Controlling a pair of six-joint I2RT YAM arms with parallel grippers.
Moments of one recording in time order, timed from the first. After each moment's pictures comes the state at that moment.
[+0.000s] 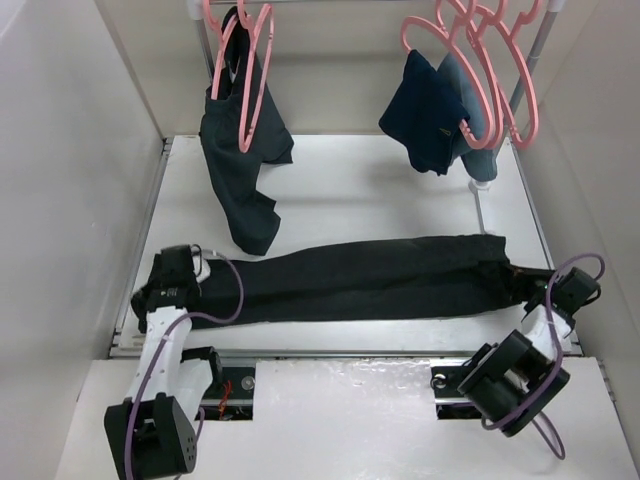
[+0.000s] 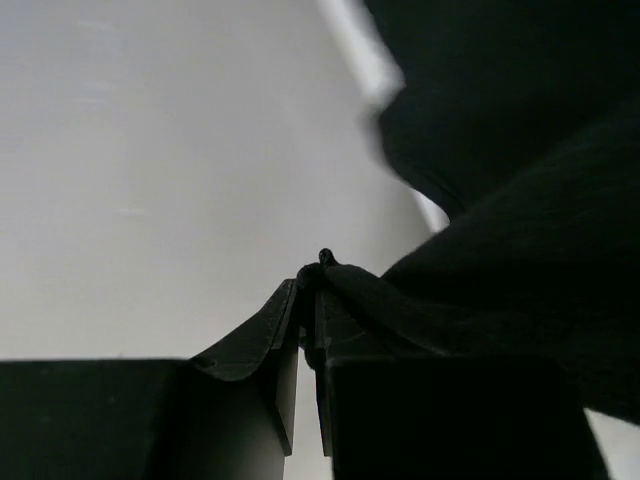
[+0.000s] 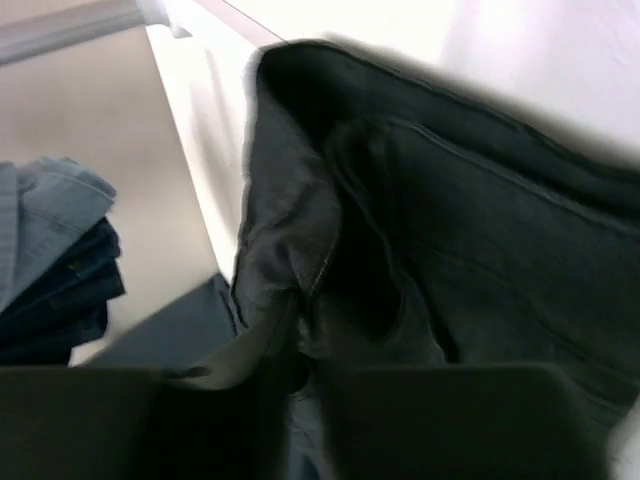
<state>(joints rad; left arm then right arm) 0.14 0.82 0.47 -0.47 -0.66 1.10 -0.85 0.98 0.36 -0.07 -0.63 1.07</state>
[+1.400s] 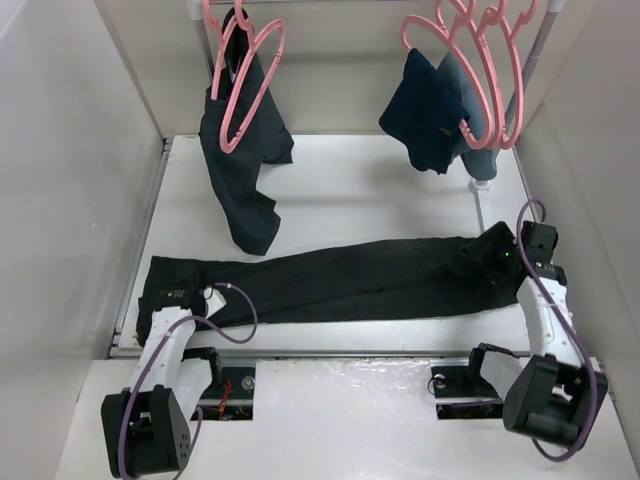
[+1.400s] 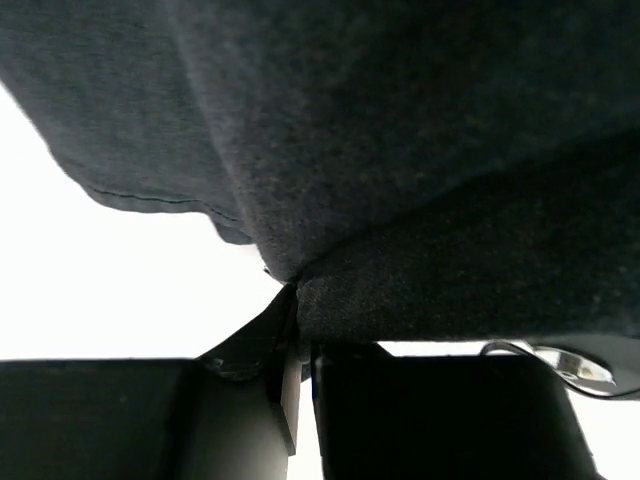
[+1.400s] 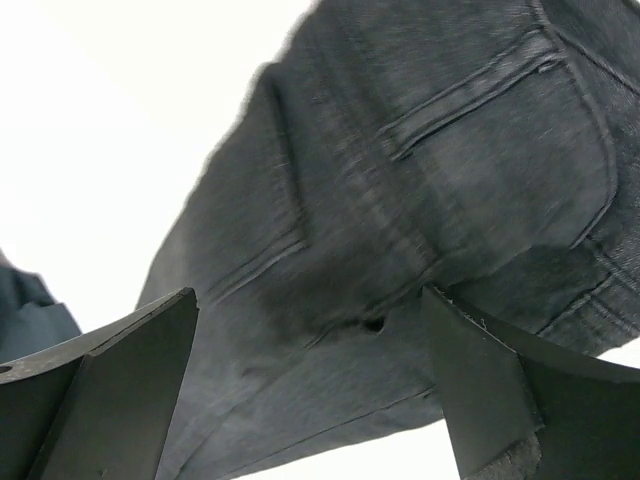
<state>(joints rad) 0.09 0.86 0.38 -0.86 -0.54 0.94 -0.31 1.02 0.64 -0.50 -0.24 0.70</state>
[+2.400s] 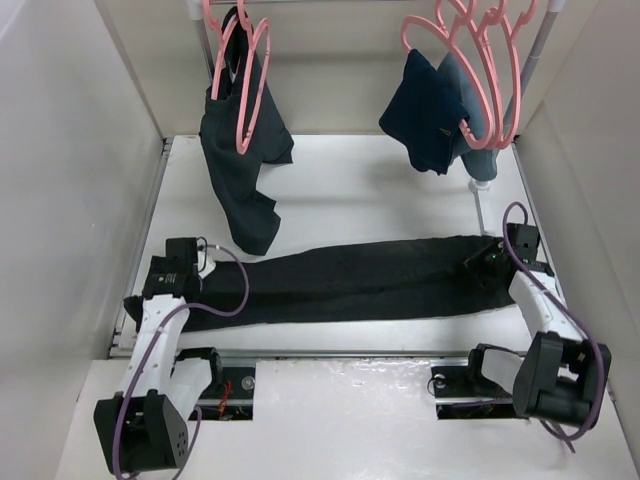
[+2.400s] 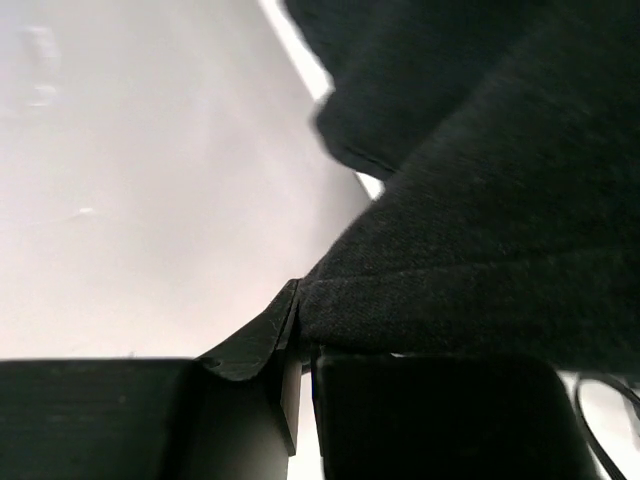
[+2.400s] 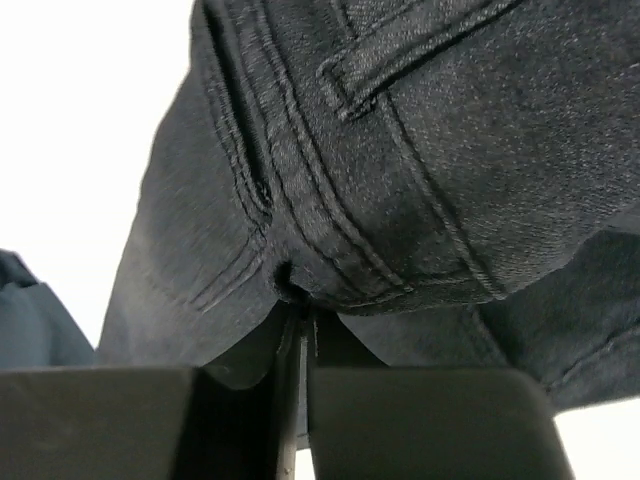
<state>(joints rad) 0.07 0.87 0.57 -0.79 -0.62 0.89 -0.24 1.08 0.59 -0.44 -0.26 0.76</state>
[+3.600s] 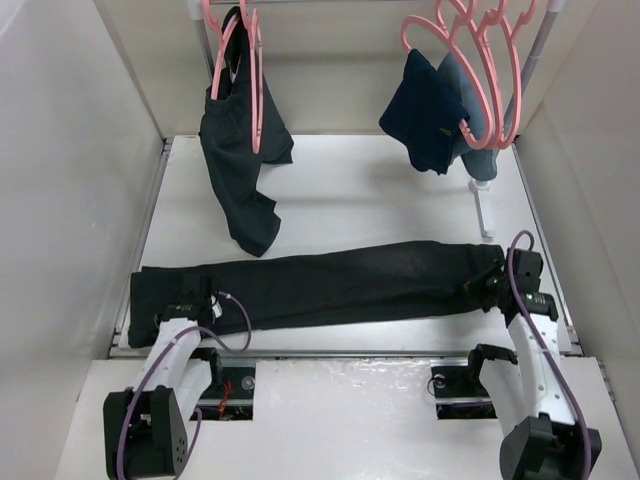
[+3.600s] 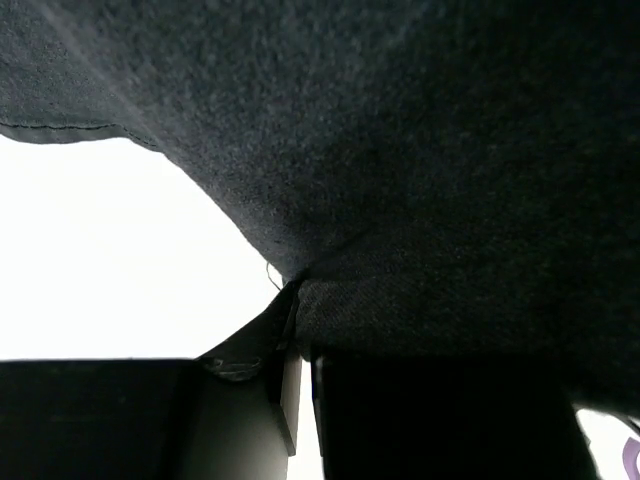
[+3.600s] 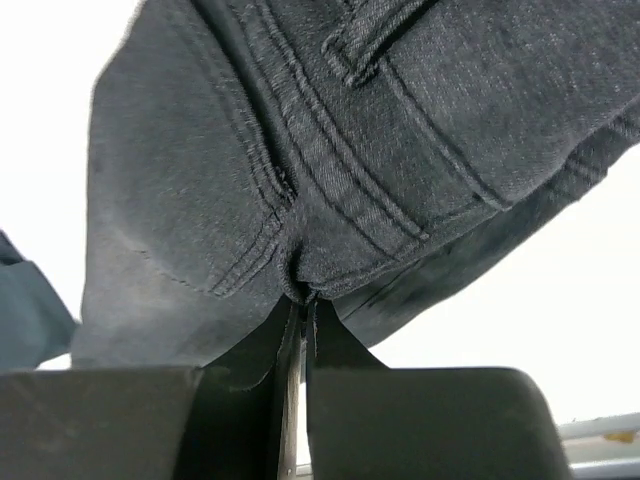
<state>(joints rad) 0.05 0.84 0.22 -0.58 -0.76 1.13 -0.21 0.75 0.49 -0.68 -0.21 0.80</state>
